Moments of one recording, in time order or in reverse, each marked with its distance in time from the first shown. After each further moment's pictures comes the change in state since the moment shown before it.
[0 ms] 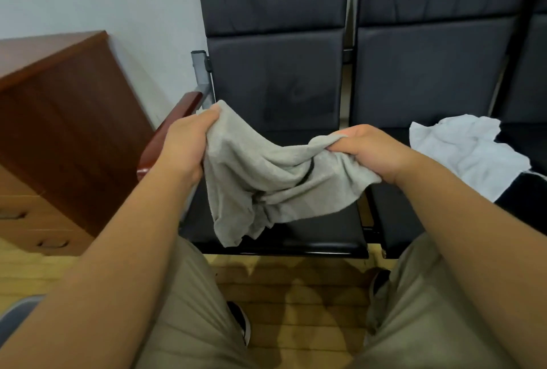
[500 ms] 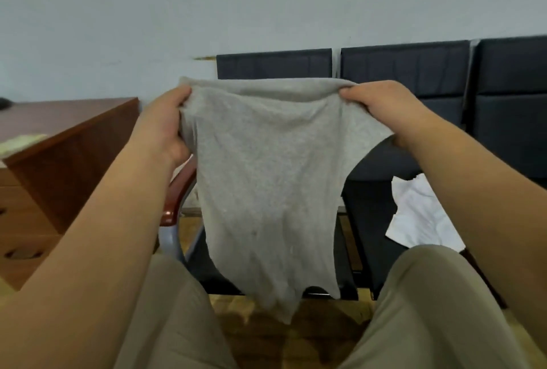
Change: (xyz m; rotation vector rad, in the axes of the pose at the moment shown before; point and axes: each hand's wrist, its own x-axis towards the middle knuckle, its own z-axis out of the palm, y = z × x) left_hand -0.073 0.153 -0.011 -0.402 -0.060 0.120; right_hand -0.052 -0.156 -0.061 -0.015 0.506 -0.151
